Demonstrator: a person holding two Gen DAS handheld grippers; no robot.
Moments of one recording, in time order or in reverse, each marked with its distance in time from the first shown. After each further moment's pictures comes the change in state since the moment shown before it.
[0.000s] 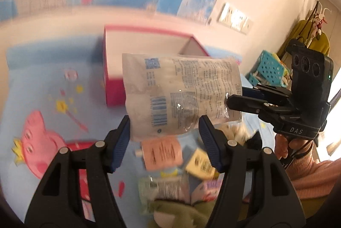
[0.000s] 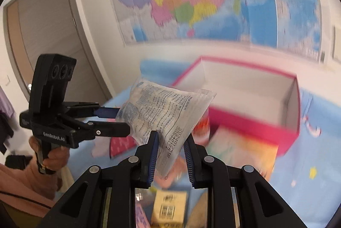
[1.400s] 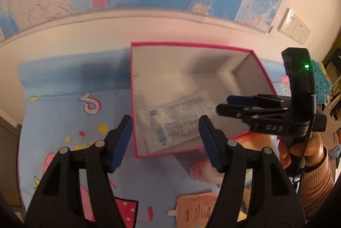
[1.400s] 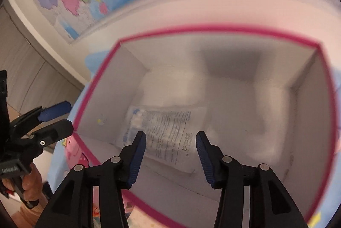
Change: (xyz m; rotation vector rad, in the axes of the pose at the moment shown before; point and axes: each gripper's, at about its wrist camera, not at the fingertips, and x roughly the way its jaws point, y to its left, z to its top) left arm 0.097 0.019 0.092 -0.067 0.100 0.276; right arm 0.150 -0.136 0.059 0.281 0.258 -0.040
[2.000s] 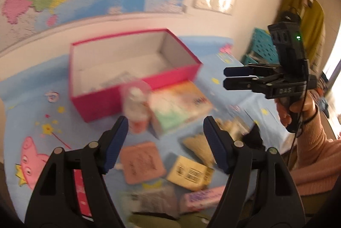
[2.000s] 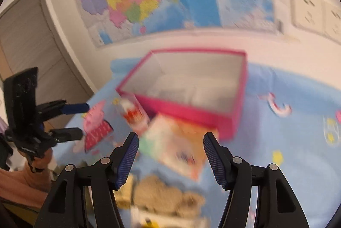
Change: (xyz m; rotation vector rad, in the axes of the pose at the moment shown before) left arm -0.069 -0.083 -0.097 0.256 -0.056 -0.260; right arm -0.152 0.008 -0.124 -0.107 -0.172 -0.036
